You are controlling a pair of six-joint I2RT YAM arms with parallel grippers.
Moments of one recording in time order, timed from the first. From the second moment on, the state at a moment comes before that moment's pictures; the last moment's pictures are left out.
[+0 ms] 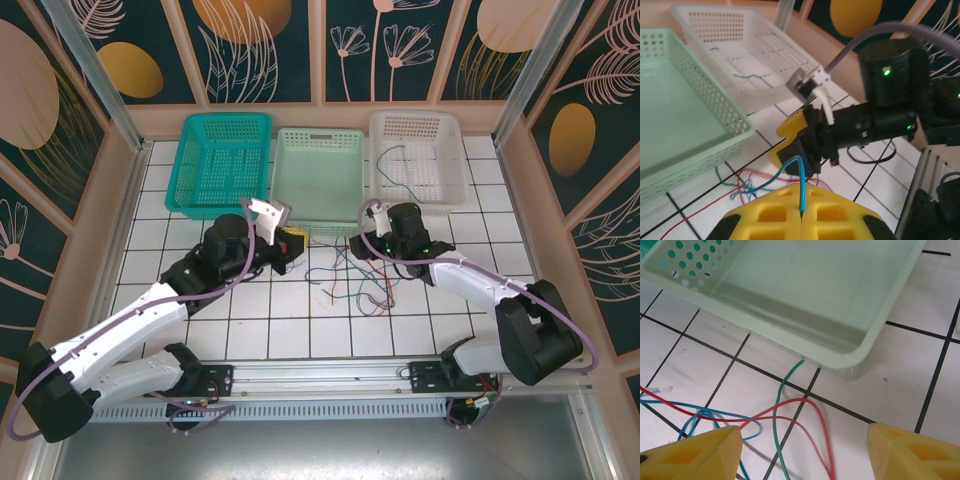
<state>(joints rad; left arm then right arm) -0.77 1.01 0.80 -0.07 0.24 -0.35 0.51 1.34 0.68 -0.03 -0.18 0.16</state>
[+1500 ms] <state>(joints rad) -0.77 1.15 0.91 0.16 0.39 -0.49 0.79 1.38 0.52 0.52 -0.01 0.20</state>
